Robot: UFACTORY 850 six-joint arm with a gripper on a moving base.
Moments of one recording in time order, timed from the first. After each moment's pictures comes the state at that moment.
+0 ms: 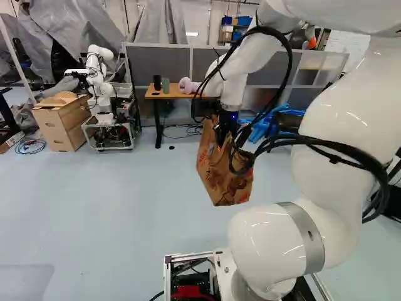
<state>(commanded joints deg) 0.0 -4.4 -47.6 0.0 -42.8 -10.8</state>
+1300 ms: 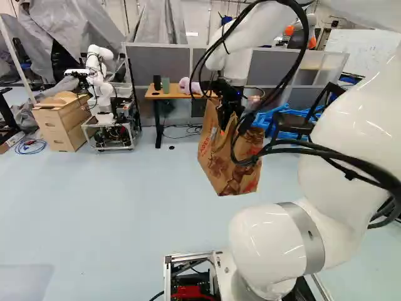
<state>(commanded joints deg) 0.0 1.6 -55.3 0.0 -58.4 -10.8</state>
